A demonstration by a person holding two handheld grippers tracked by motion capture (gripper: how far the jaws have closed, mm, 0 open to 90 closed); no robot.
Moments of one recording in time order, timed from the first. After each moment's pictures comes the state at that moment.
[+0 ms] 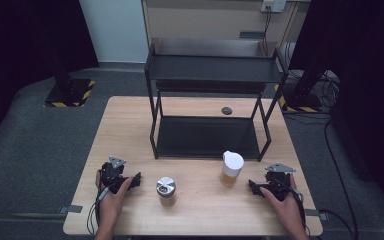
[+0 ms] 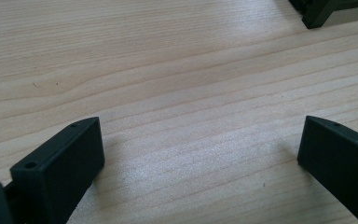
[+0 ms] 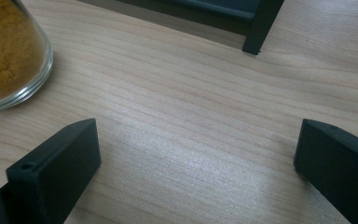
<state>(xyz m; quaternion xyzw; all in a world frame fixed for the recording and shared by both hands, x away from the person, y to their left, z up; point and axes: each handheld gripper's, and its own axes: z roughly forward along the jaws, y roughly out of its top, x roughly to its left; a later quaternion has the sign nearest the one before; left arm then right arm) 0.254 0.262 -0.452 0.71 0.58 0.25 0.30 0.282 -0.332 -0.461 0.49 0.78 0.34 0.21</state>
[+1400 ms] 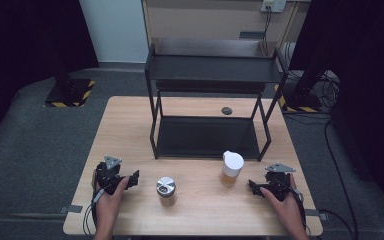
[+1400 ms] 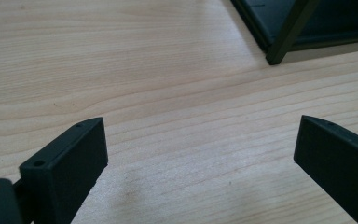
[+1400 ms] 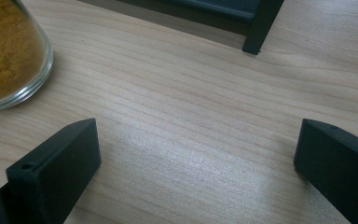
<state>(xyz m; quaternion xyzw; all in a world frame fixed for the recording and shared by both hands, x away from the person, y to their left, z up) 0.231 0.269 -0.433 0.70 0.58 0.26 0.34 0.281 -0.332 -0.461 0.49 0.78 0.34 0.21</state>
